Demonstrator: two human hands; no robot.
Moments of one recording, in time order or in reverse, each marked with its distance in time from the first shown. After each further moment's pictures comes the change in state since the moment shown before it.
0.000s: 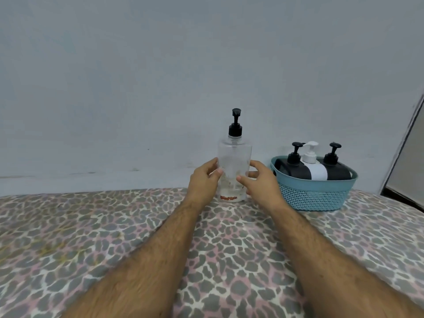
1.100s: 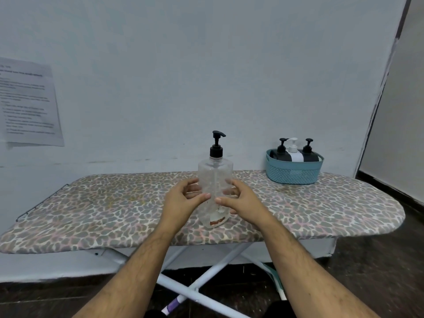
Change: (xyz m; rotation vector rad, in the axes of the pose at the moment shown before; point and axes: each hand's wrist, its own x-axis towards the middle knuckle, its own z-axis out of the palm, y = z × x) left_hand -0.244 0.065 -0.111 0.067 0.114 0.012; right_hand -0.221 -0.071 -0.003 0.132 -0.375 -0.006
